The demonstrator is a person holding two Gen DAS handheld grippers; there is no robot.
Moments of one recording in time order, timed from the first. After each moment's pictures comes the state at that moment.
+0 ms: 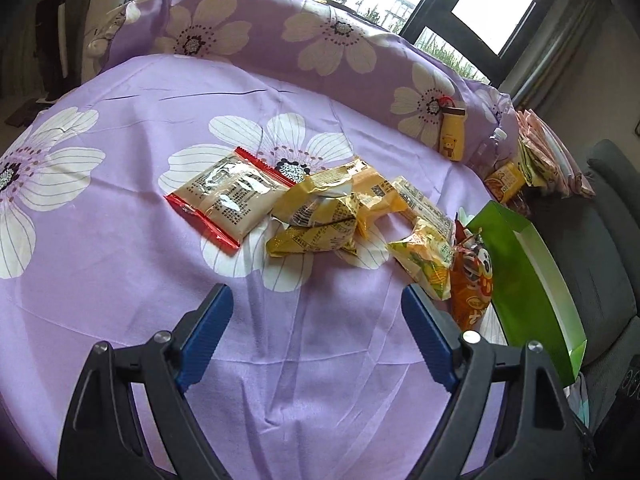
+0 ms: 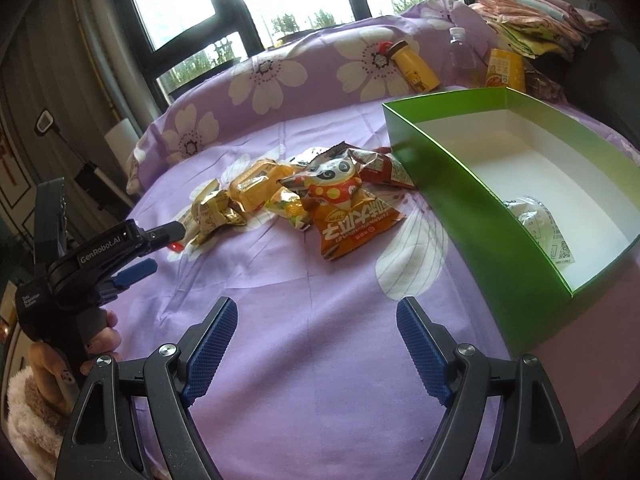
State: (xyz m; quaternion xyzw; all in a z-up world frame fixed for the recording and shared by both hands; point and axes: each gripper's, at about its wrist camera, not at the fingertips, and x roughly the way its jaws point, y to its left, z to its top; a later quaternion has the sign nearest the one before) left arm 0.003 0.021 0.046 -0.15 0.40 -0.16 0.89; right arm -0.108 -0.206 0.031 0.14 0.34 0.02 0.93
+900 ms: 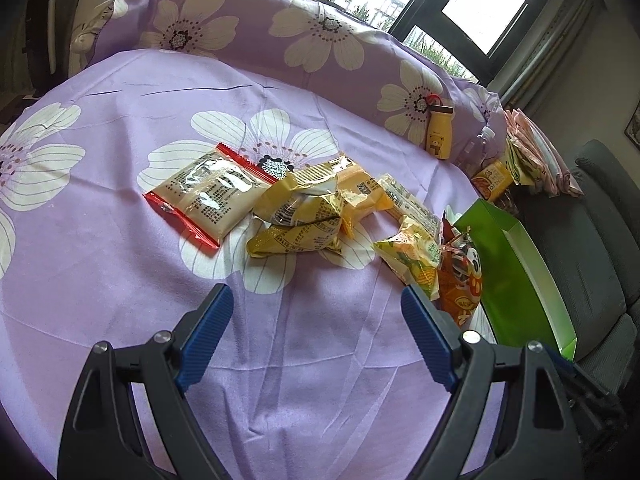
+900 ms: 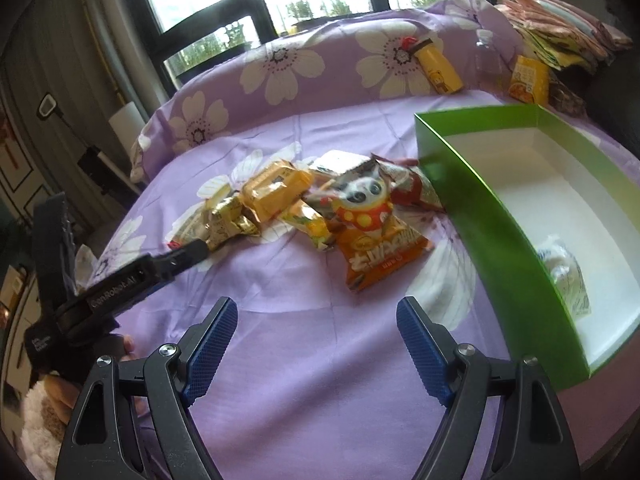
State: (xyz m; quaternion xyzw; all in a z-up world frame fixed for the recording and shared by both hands) left arm 0.009 0.018 0.041 -0.17 0.40 -0.18 0.88; right arm -0.075 -0.189 0.058 0.11 0.36 0.04 0.92
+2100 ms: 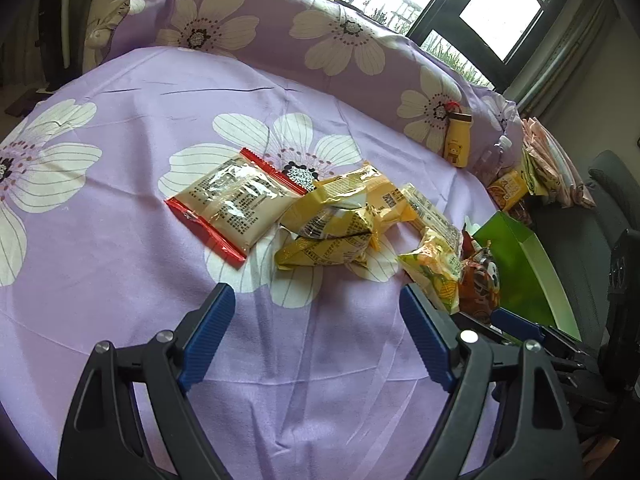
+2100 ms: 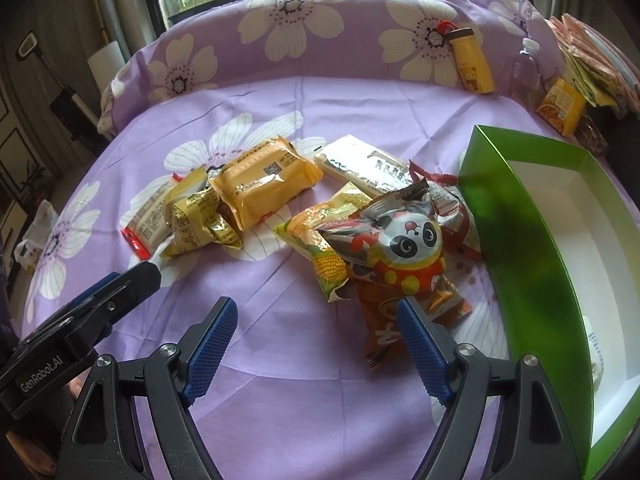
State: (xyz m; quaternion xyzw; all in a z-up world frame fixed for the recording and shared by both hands) left arm 0.017 0.028 0.041 -0.17 0.40 -0.15 0.89; right arm 0.009 -0.161 0.039 0.03 0.44 0.01 0.90
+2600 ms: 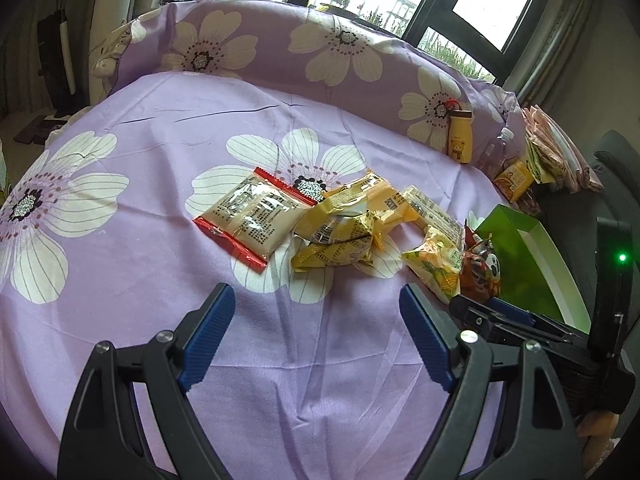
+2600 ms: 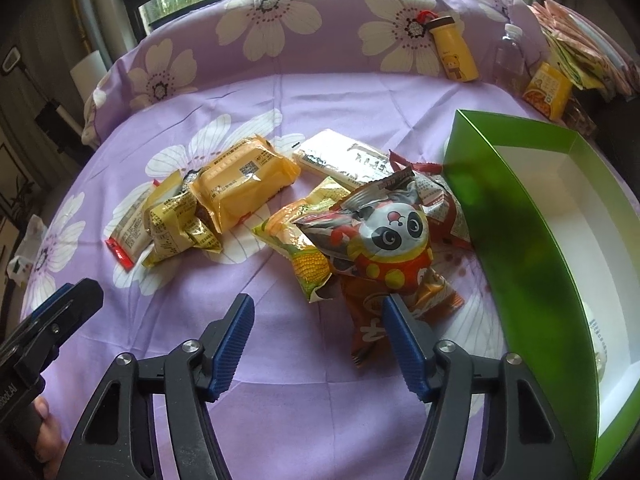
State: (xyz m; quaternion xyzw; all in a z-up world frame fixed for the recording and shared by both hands) left arm -0.001 0.032 0.062 -0.13 0.39 -0.14 0.90; right arm 0.011 -0.173 0.035 0.06 0.45 -0.02 0.89
